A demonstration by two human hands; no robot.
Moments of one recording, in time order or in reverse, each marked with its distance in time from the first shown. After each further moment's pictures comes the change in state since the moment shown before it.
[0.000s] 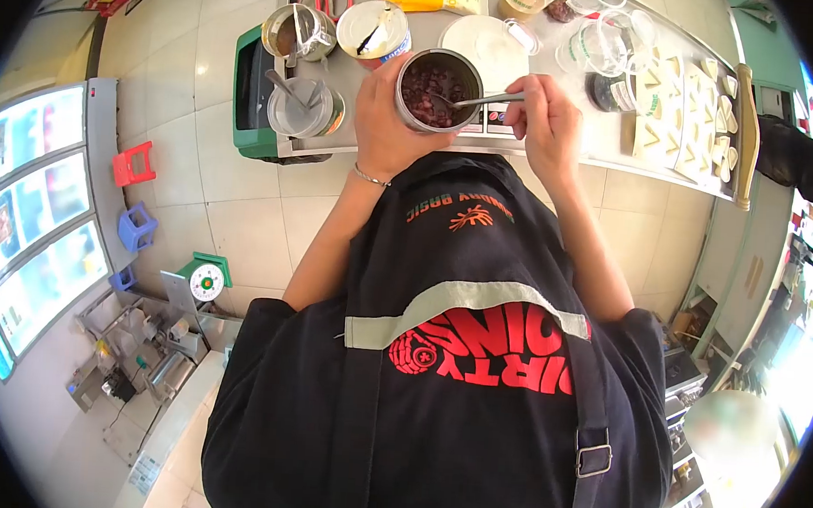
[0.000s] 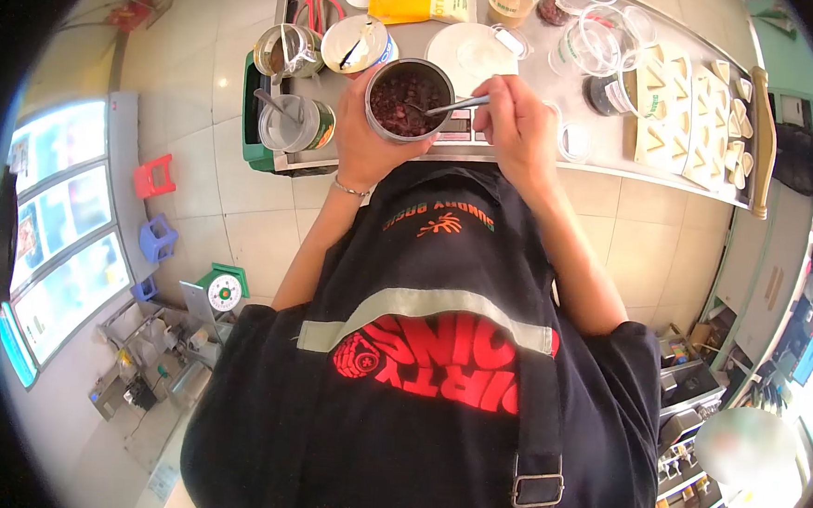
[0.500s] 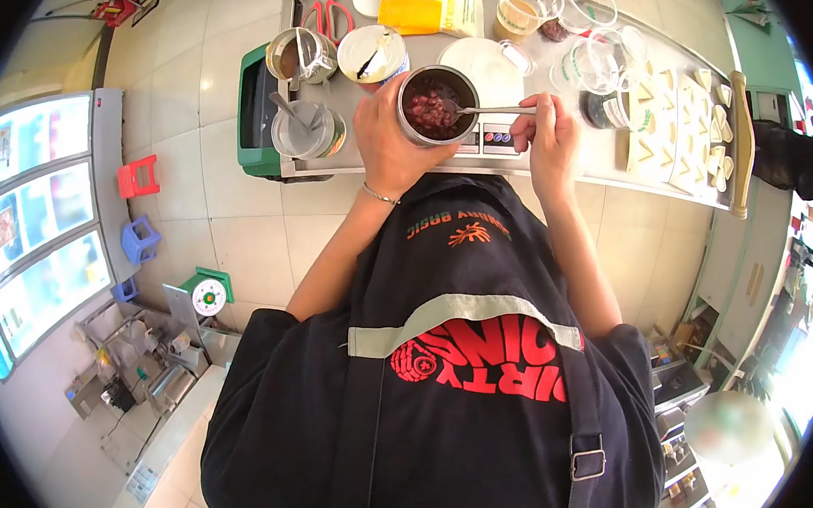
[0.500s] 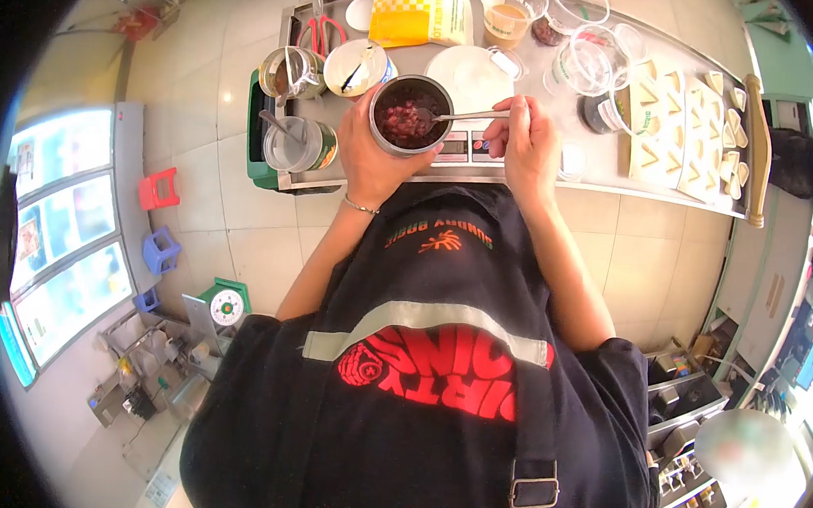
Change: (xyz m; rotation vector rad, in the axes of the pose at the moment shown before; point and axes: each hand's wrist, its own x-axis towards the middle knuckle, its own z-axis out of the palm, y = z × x) left_hand 0.002 0.004 0.013 0.124 0.051 -0.036; right_hand 0.006 0.022 -0.001 0.338 0.174 0.240
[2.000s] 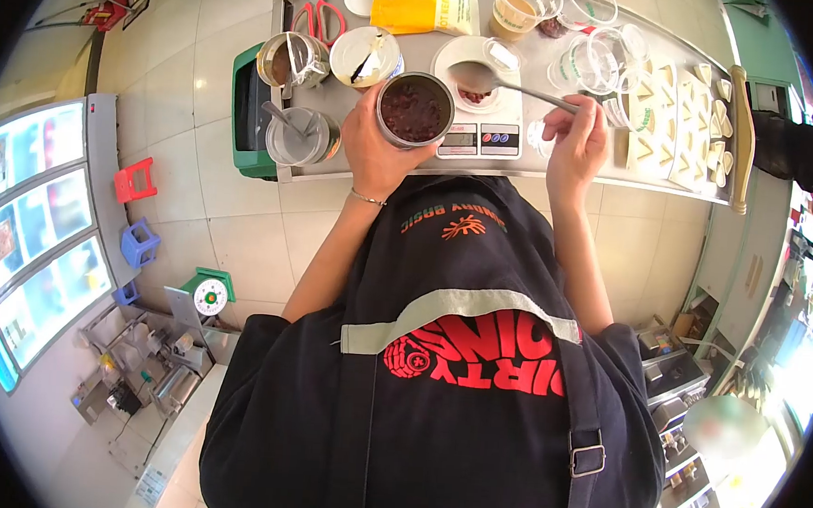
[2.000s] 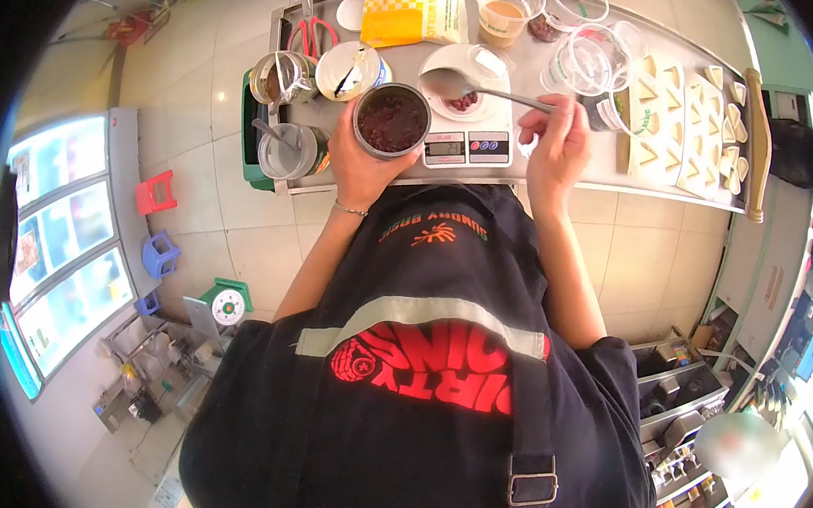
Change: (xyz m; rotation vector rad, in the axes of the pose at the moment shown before) left_hand -0.006 -0.026 0.001 -0.114 -0.028 -0.105; right_hand 0.012 0.009 -0.018 0.100 0.312 -0.180
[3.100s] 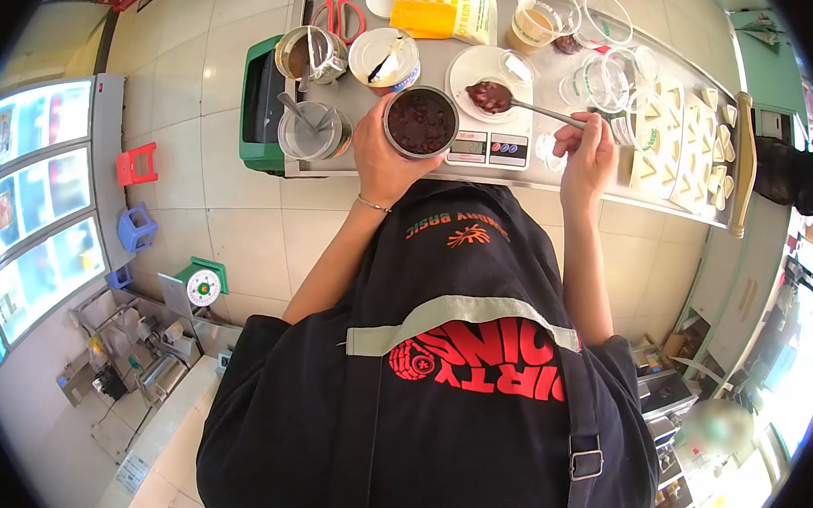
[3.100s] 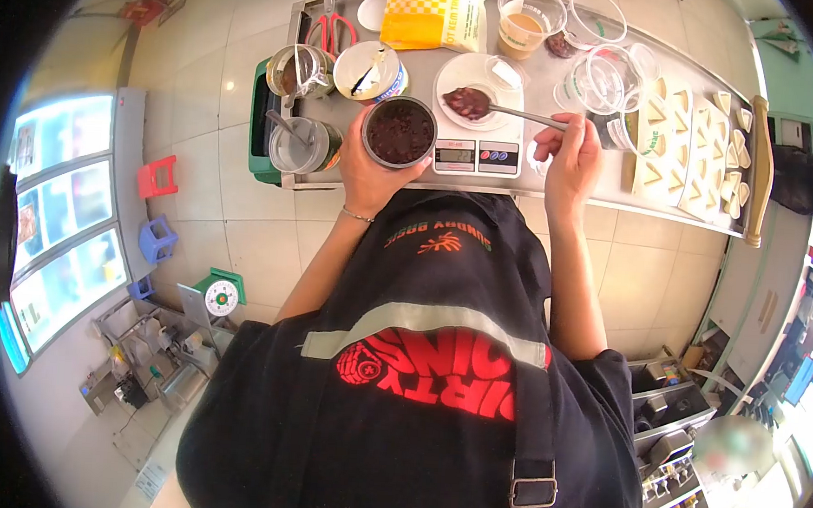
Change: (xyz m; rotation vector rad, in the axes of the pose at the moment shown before) left_hand -0.018 -0.006 -0.001 0.066 0.047 -0.028; right_hand 0.010 0.007 -0.016 -0.054 -0.142 0.087
